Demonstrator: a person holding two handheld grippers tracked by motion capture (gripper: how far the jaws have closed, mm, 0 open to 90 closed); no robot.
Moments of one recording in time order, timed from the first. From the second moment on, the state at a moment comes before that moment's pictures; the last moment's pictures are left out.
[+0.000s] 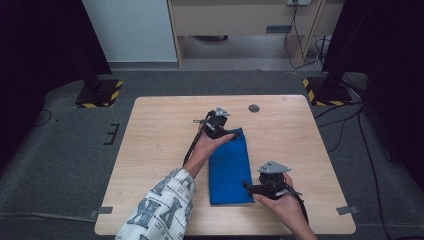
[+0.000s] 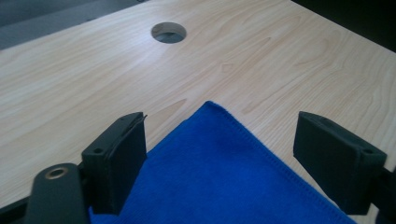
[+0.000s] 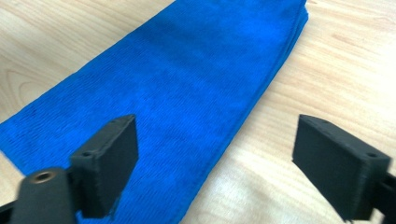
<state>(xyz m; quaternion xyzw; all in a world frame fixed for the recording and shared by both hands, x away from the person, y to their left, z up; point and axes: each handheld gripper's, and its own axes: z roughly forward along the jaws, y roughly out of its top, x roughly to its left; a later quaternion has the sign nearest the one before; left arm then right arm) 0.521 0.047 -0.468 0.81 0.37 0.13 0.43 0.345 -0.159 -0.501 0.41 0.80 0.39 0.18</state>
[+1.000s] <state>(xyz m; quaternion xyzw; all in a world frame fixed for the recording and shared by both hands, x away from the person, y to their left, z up) 0.474 0.145 -0.461 0.81 0.40 0.16 0.41 0.454 -0.178 -0.477 0.44 0.79 0.38 0.20</state>
